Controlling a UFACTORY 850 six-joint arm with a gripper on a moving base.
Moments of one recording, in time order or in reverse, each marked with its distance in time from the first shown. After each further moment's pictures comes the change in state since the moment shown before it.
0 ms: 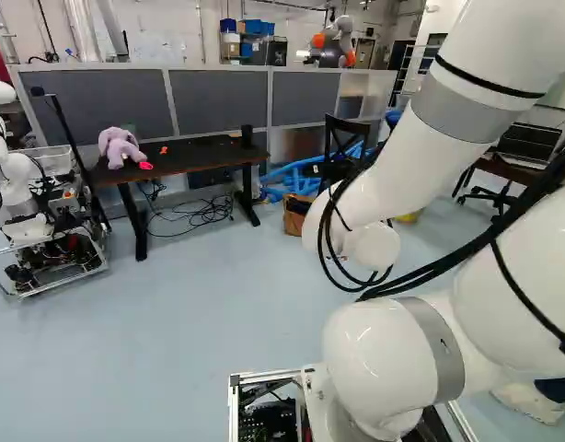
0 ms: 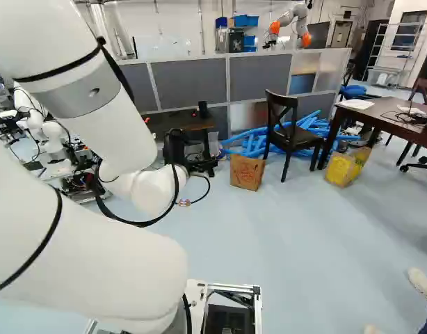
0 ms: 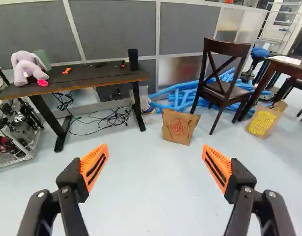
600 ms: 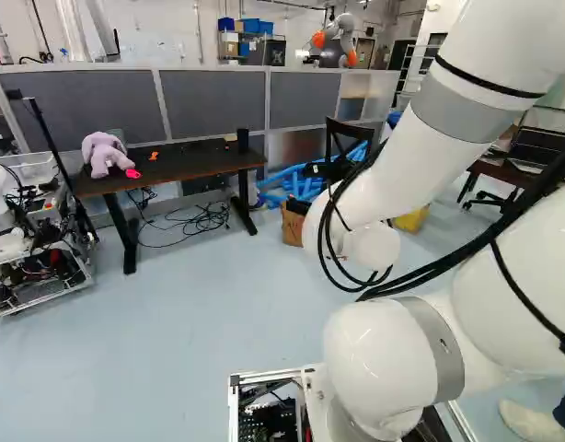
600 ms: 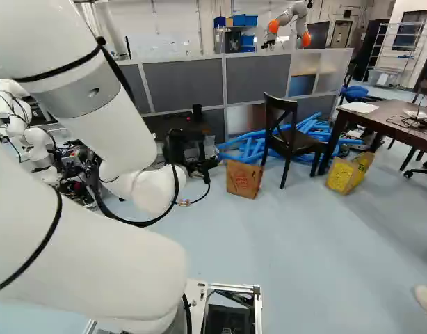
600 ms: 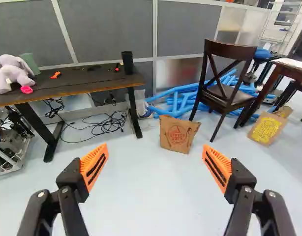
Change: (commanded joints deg) arm 0.0 0.0 0.0 0.0 0.0 0.0
